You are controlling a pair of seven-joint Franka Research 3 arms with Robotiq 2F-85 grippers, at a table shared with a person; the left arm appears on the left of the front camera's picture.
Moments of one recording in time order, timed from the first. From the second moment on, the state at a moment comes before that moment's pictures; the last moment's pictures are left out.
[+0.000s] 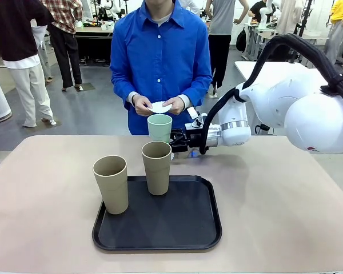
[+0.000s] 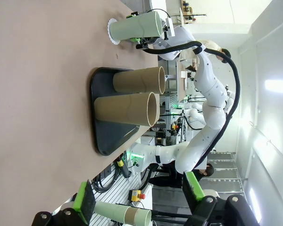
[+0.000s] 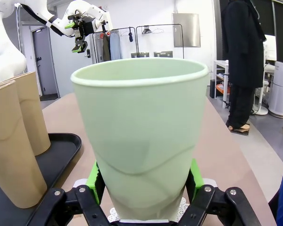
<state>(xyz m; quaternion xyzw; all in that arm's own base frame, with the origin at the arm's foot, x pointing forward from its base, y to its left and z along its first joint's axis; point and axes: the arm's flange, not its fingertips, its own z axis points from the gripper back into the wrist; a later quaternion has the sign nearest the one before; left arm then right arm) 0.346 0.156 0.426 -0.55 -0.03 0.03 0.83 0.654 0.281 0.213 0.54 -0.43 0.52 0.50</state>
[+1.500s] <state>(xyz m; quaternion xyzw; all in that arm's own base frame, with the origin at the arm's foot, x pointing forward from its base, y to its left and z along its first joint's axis) 0.346 0.156 0.426 -0.55 -0.03 0.03 0.83 0.655 0.279 0.212 0.54 -0.43 0.52 0.50</state>
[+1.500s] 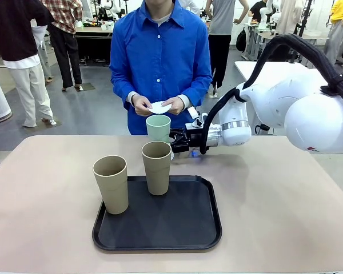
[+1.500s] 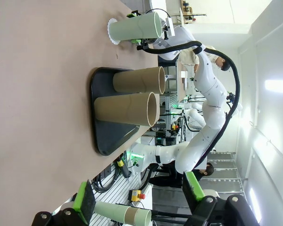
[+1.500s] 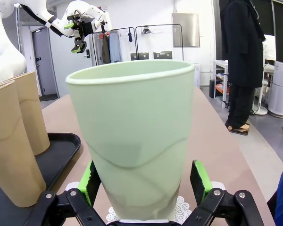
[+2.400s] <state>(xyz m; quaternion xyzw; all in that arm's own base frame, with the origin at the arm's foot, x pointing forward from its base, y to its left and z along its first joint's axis) 0.346 0.156 0.426 -0.55 -0.03 0.03 0.83 0.658 0.272 0.213 0.54 -0.43 0.52 0.50</state>
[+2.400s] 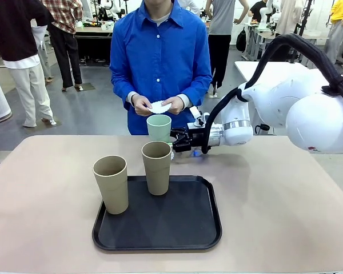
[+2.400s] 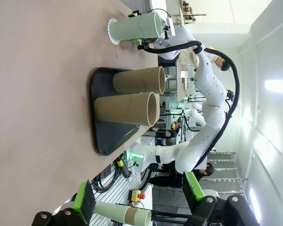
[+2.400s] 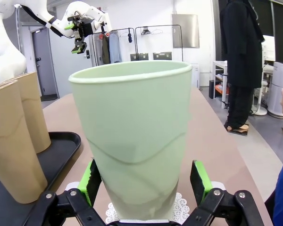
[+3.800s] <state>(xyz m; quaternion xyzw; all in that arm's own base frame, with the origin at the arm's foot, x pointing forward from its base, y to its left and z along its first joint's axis) 0.346 0.156 0.426 -0.55 -0.03 0.03 0.83 0.665 0.214 0.230 0.53 -0.43 0.52 0.51</state>
